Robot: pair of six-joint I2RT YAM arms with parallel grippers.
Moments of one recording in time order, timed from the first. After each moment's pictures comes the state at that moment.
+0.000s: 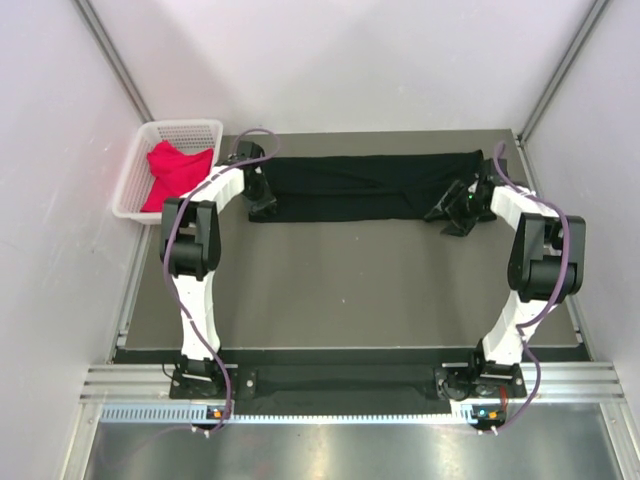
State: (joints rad) left arm -0.15 2.17 1.70 -0.66 0.04 -0.54; right arm -0.09 1.85 1.26 -0.53 -0.41 0.63
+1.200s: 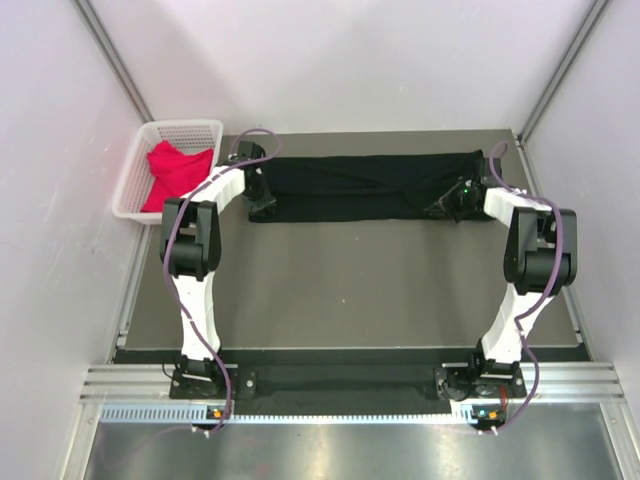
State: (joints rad) left arm -0.15 2.17 1.69 -0.66 0.01 -0.54; right arm -0.06 1.92 1.24 -0.28 -0.42 0.85
